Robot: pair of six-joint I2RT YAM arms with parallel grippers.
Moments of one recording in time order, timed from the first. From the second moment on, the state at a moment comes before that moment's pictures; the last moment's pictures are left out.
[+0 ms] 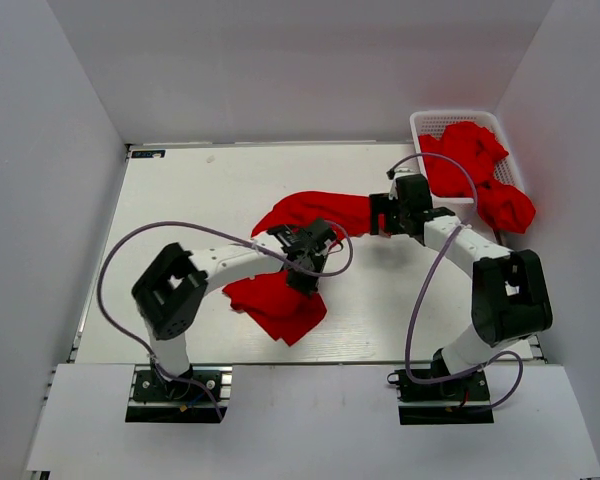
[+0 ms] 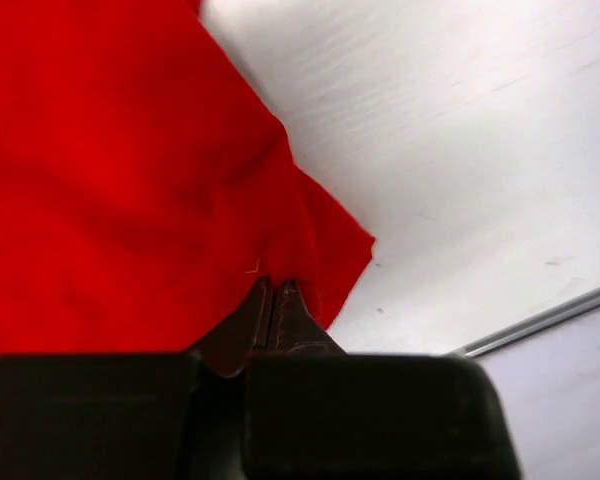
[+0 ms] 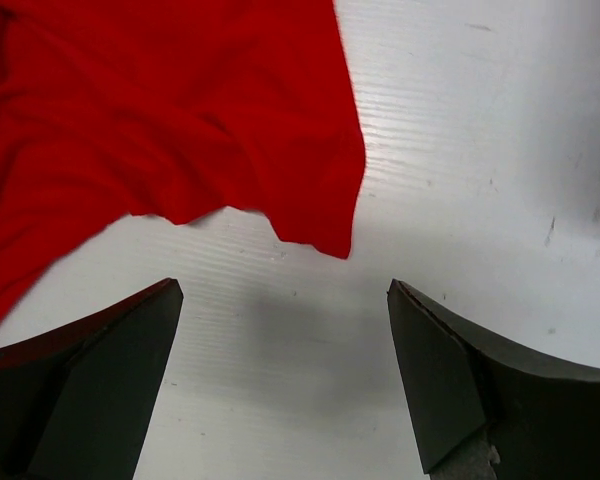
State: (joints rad) left arm -0.91 1.82 1.29 -0.71 0.01 -0.50; right arm 0.29 1.58 1.00 -0.22 0.03 0.12
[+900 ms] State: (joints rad) left arm -0.84 1.60 1.42 -0.96 -0.42 -0.57; right arm 0.28 1.92 1.22 -0.19 -0.09 -0.11
